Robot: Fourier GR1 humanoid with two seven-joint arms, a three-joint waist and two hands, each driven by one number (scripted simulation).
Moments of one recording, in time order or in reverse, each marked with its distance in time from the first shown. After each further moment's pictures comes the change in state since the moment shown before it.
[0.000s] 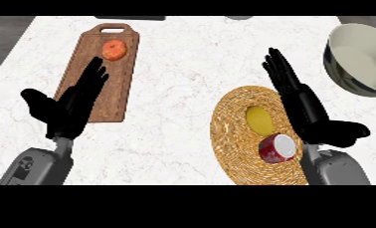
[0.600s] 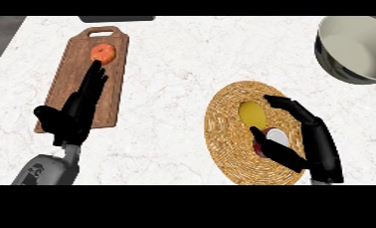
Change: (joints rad) left arm 0.036 -0.036 -0.027 -0.013 -0.123 0.084 -0.091; right arm 0.239 -0.040 0.082 -0.144 0.341 -0.275 0.071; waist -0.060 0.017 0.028
